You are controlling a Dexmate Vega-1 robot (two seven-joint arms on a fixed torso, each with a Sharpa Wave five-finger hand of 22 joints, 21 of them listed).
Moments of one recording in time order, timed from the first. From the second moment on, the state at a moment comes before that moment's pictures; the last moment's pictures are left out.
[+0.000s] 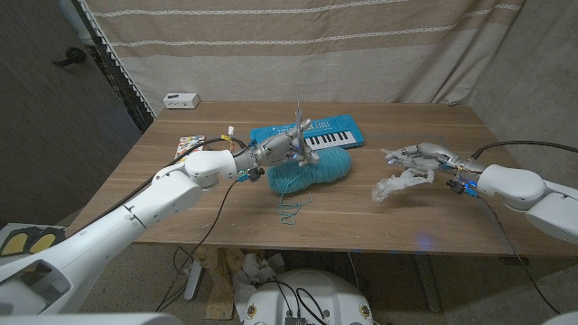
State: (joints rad) left arm 0.82 0.82 0.55 -1.88 -0.59 0.07 -0.36; left_hand 0.29 -0.16 -0.24 -0.04 0.29 1.25 0.00 0.20 0.19 0.84 0.02 1.58 1.25 0.66 -0.06 1.25 1.10 0.42 0.02 0.26 0.37; right arm -1.22 -1.19 -0.20 -1.71 0.48 0.20 0.16; right_hand 1.23 0.20 0.30 0.05 0.20 0.79 -0.14 0.19 0.22 0.92 -0.19 0.24 0.25 1.15 -0.23 0.77 0.61 0.43 -0.05 1.52 0.22
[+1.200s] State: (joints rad) left arm 0.79 0.78 0.58 -1.86 -0.58 0.07 -0.36; left_hand 0.30 -0.16 -0.24 -0.04 0.29 1.25 0.00 0.20 0.19 0.85 0.02 1.58 1.25 0.66 -0.06 1.26 1.10 0.43 0.01 0.26 0.37; right arm -1.05 -1.05 -0.21 -1.63 0.42 0.22 0.11; right_hand 1.23 0.20 0.30 0.04 0.20 0.79 -0.13 0.19 0.21 0.94 -0.17 0.24 0.25 1.14 -0.22 0.77 0.62 0.43 -0.05 1.53 0.21
